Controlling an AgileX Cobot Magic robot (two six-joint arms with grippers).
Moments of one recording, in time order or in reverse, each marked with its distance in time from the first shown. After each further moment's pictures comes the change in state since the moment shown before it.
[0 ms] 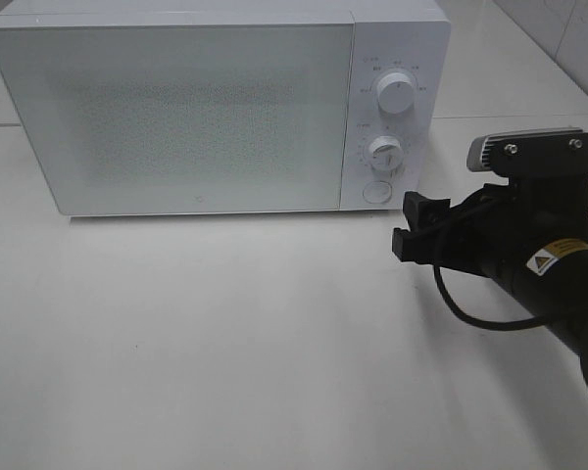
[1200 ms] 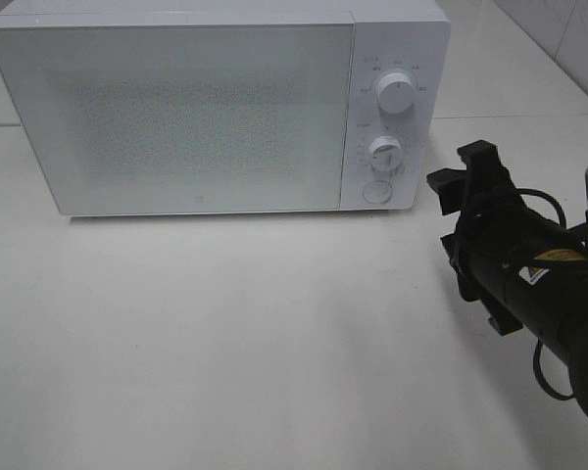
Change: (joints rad) left arm 0.000 0.000 0.000 0.000 0.000 0.000; right arm 0.063 0.011 0.000 0.098 -0.018 1.278
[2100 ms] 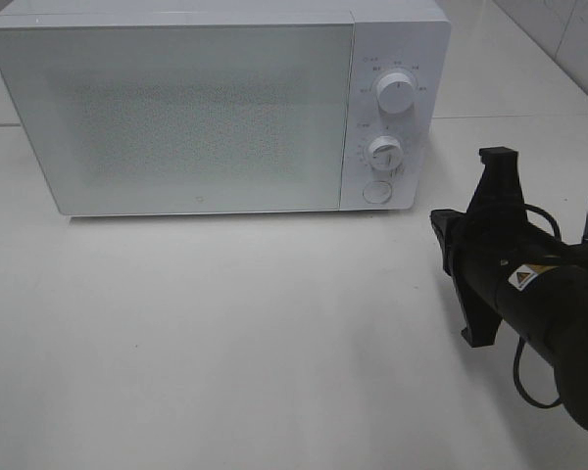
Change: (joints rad) left arm 0.000 0.000 0.000 0.000 0.000 0.000; right arm 0.000 0.056 -0.014 0.005 0.000 0.250
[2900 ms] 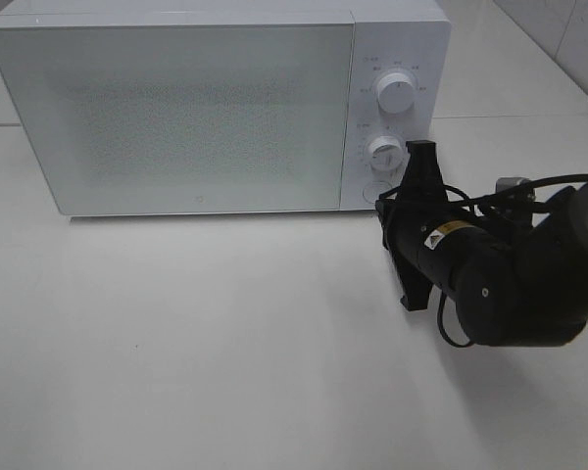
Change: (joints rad) left arm 0.000 0.000 0.000 0.000 0.000 0.000; right arm -0.125 0.273 -0.289 -0.177 0.103 0.067
